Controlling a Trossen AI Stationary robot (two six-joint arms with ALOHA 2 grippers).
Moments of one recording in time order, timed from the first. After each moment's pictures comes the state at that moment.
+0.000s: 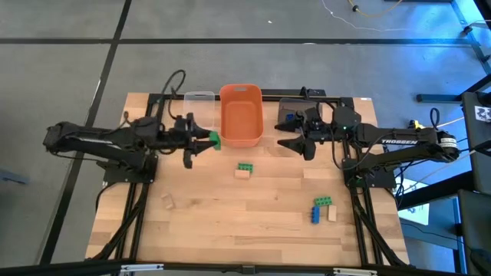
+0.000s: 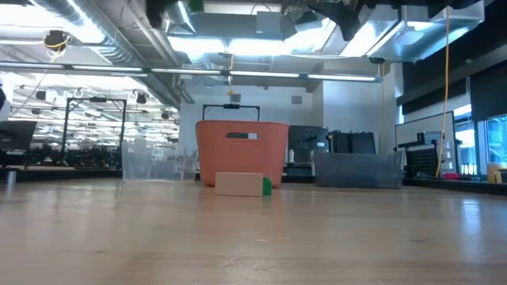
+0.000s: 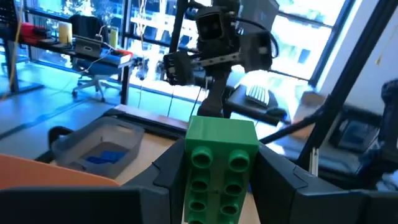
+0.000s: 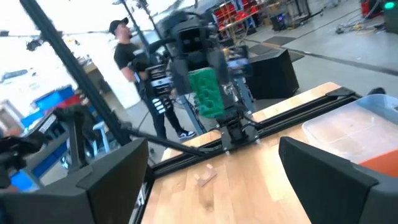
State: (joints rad) left arm 0.01 0.84 0.63 0.29 -0.10 -0.25; right arm -0.13 1.01 0.75 0.28 -0.21 0.45
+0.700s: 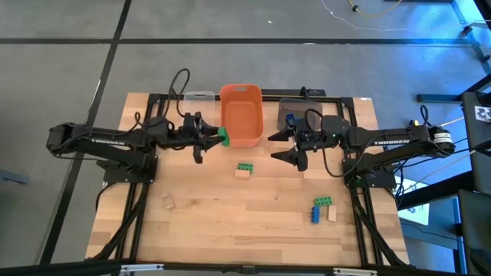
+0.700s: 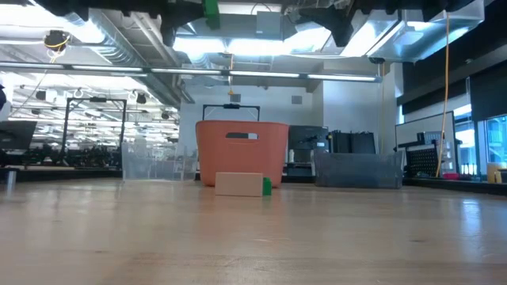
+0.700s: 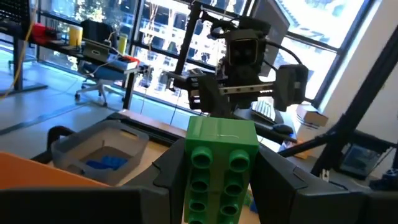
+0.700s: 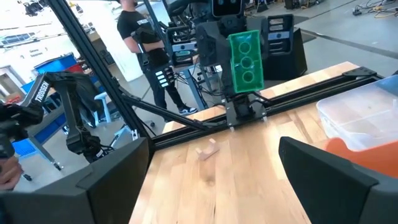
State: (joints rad) left arm 0.10 0.95 0.57 0.51 -0.06 -0.31; right arm -0.07 1.10 0.75 0.28 -0.20 0.39
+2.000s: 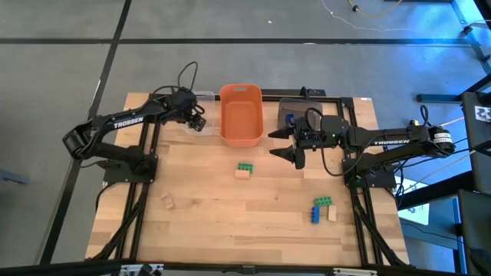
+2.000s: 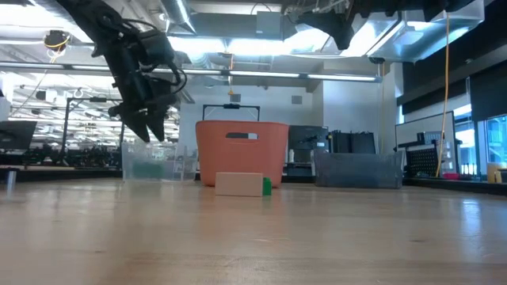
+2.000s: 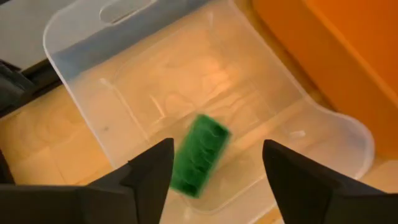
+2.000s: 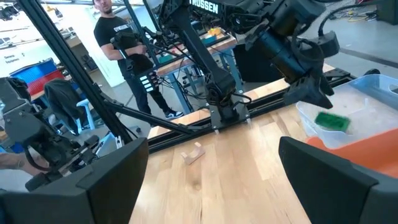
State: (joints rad) left arm 0.73 1.23 0.74 -0.44 -0.15 -0.25; right arm -0.07 1.10 0.75 0.27 -0.13 0.40
